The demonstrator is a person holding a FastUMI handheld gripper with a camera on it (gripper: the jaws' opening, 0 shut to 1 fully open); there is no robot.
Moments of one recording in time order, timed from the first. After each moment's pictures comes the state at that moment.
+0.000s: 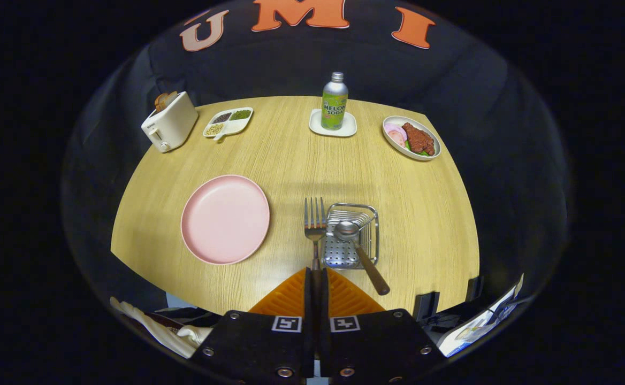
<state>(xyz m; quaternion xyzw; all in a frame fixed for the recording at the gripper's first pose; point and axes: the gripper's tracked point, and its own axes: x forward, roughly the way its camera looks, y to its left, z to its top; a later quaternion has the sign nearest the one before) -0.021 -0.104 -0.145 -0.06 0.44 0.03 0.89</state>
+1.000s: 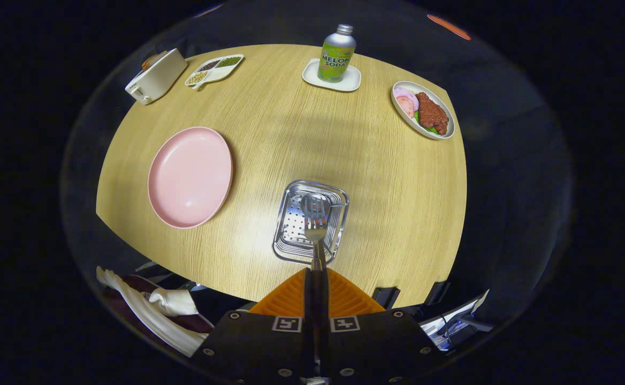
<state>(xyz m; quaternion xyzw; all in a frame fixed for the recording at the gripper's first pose) -0.001 -0.147 -0.166 -0.15 0.59 0.06 0.79</state>
